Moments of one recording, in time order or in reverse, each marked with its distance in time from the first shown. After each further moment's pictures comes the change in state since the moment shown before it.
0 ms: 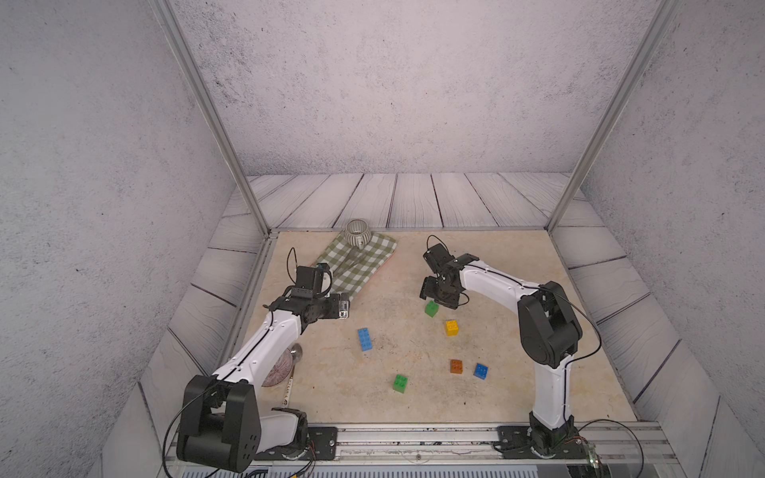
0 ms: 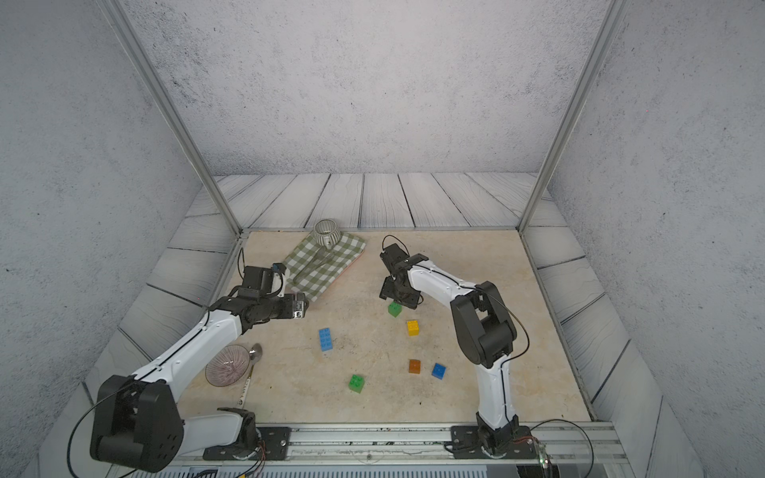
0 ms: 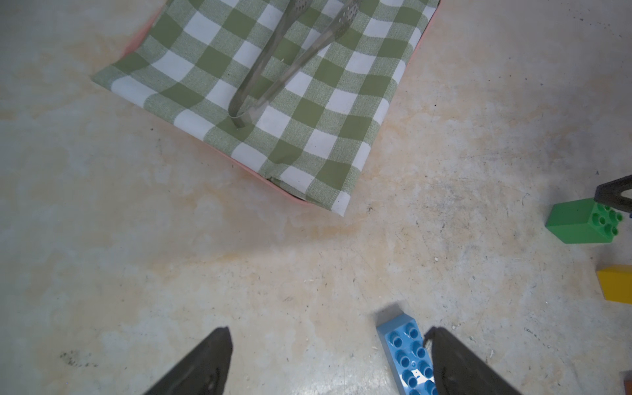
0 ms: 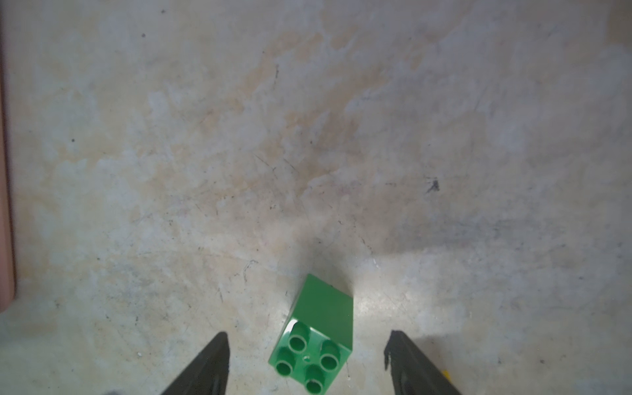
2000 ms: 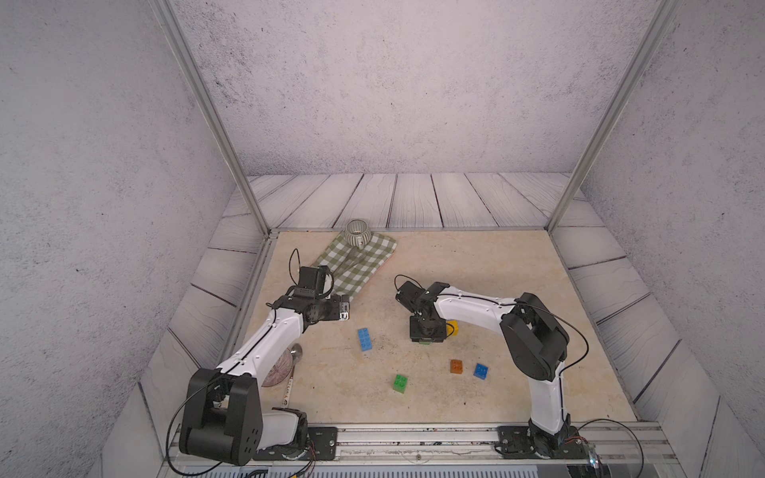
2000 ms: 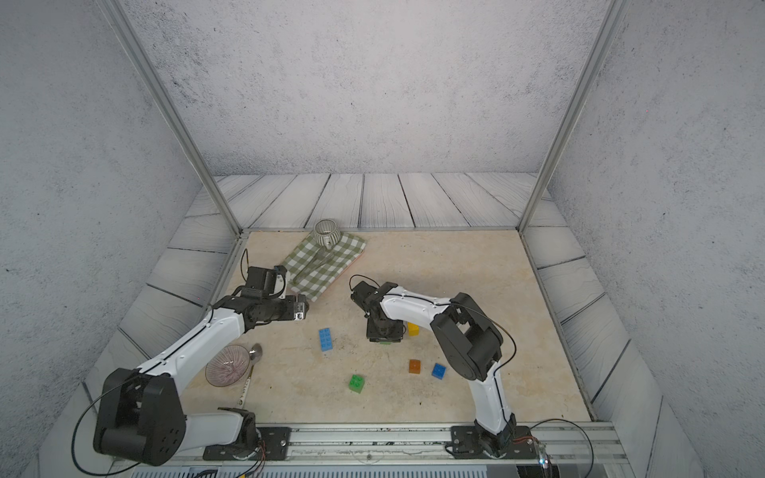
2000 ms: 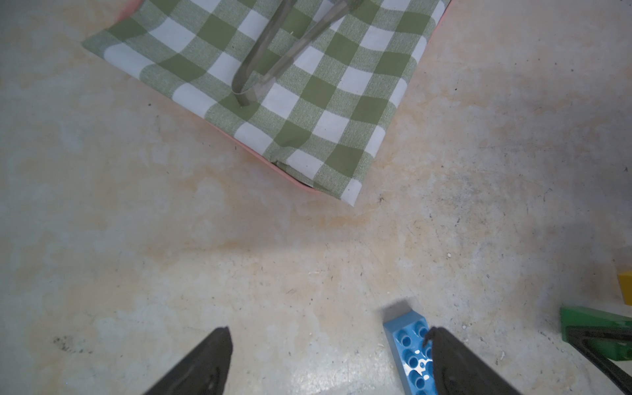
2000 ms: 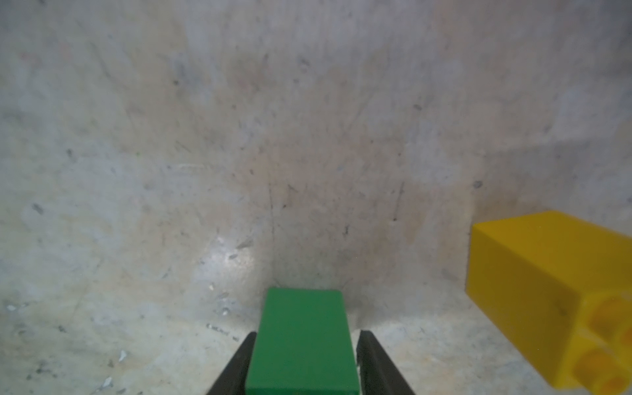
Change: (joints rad) left arm -0.006 0.028 0.000 -0.016 -0.022 -0.027; right arm 0.260 -0.012 -0.127 -0.127 0.052 -0.002
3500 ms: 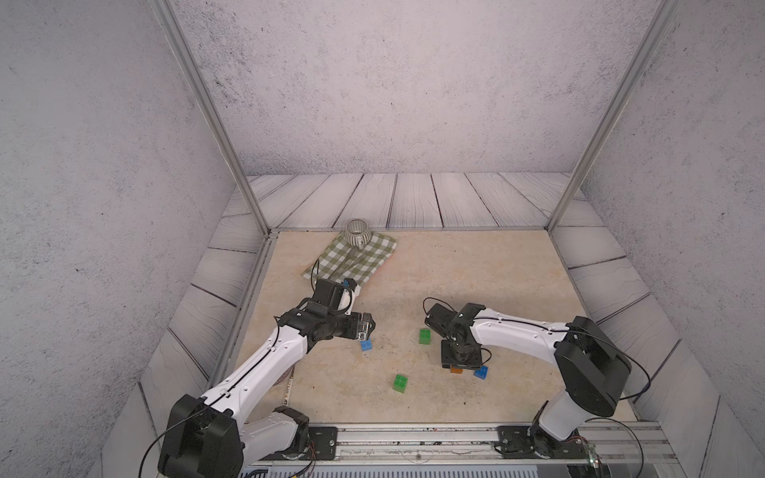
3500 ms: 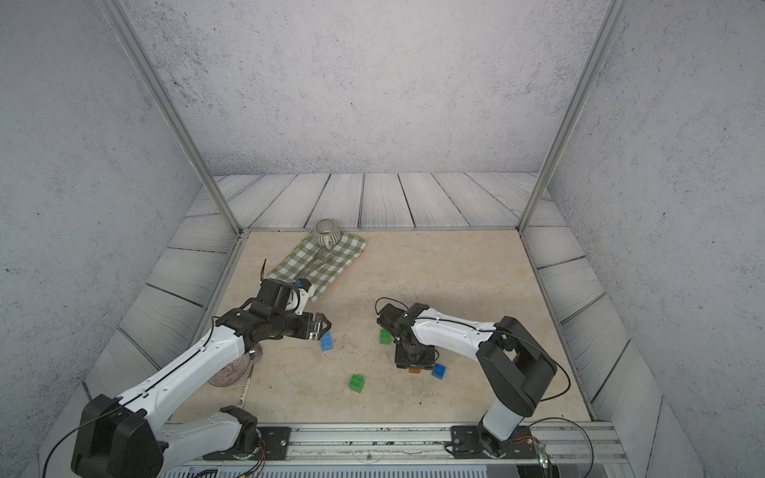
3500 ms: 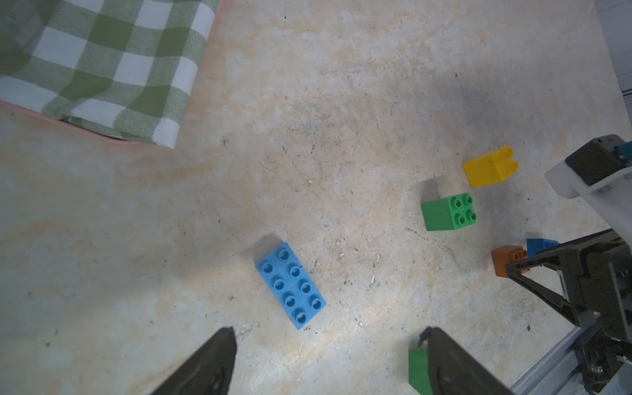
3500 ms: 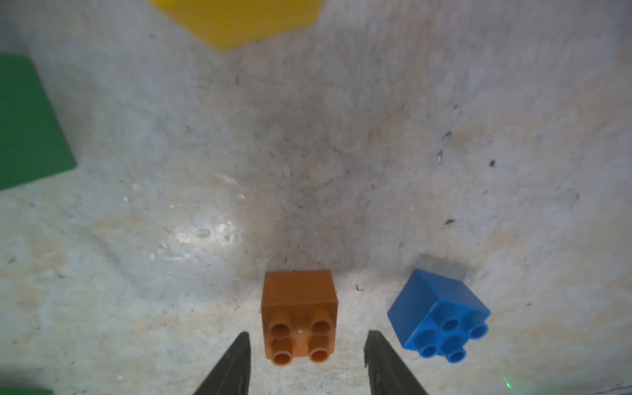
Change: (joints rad) left arm -0.212 -0.155 -0.059 -0.072 0.177 -0.033; right arm 0.006 -0.340 -0.409 -0.047 -0.005 0.066
